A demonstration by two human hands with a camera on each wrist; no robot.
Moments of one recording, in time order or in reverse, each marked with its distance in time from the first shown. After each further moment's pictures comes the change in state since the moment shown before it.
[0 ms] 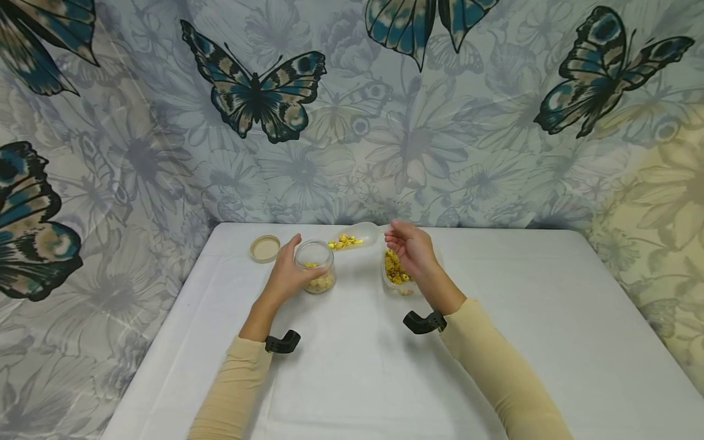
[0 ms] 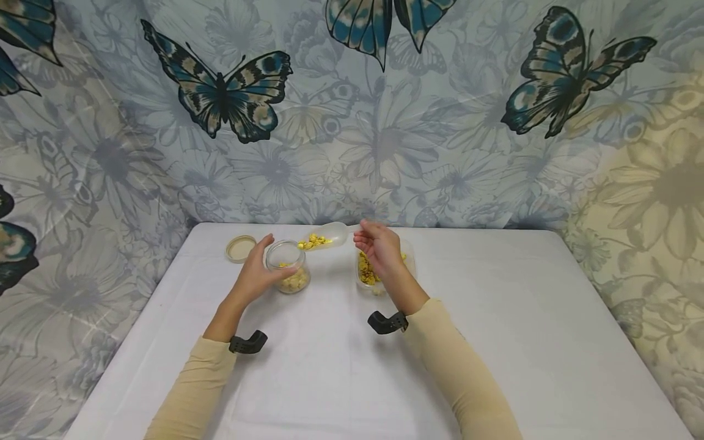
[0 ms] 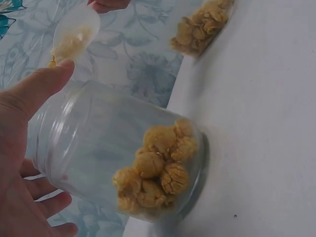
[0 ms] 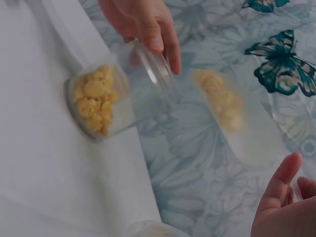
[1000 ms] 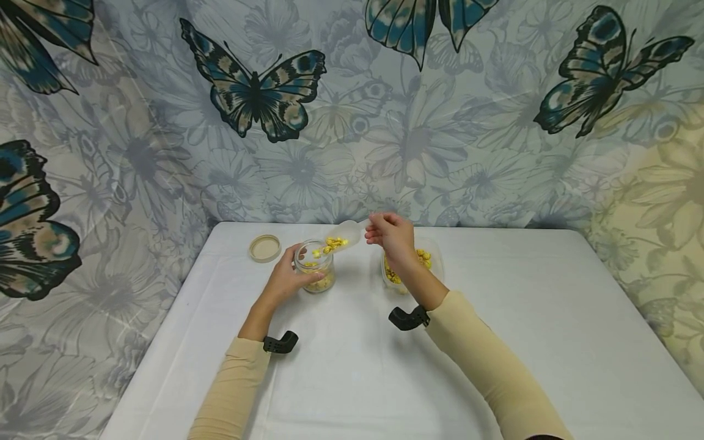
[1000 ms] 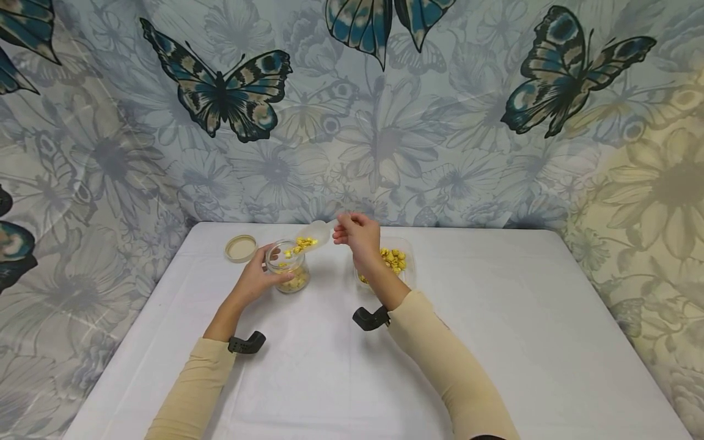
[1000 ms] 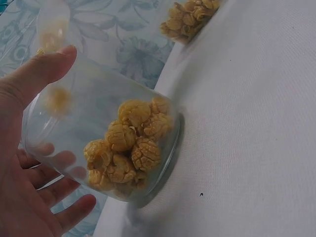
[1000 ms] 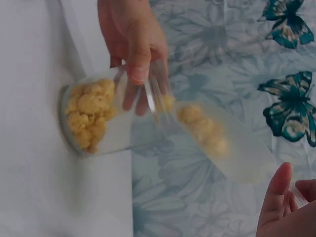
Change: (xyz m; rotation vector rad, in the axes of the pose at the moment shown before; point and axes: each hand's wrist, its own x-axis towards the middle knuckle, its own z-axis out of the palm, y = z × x) left_hand 0.001 -0.021 0.003 -0.111 -0.086 -0.062; right_hand -0.005 0.009 0.045 -0.330 0.060 -0.196
